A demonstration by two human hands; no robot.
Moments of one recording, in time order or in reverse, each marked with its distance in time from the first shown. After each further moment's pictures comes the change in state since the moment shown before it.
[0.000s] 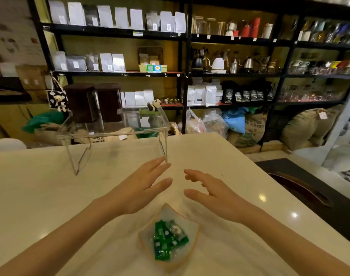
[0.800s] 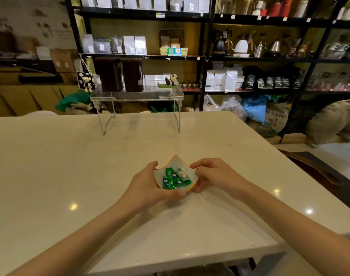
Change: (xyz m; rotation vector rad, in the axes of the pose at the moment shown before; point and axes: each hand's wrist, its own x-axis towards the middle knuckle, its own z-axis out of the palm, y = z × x) left_hand -0.094 0.027 0.074 -0.453 0.254 -0.416; right_hand -0.045 -0.008 0.038 0.538 -0.078 0.280
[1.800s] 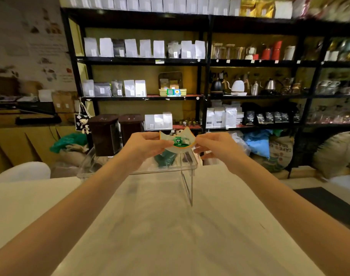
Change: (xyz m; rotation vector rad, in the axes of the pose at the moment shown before) left_hand 0.244 0.104 -0.131 -0.526 0.064 0.099; right_hand 0.184 -0.153 -0.072 0.004 0.295 -0.339
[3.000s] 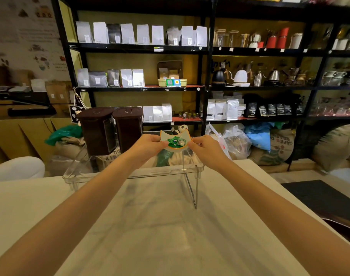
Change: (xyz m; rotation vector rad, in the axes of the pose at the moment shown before) left_hand 0.077 -0.039 0.001 0.287 -0.041 -0.016; right_hand 0.077 0.065 0.034 -0.517 0.047 -0.127
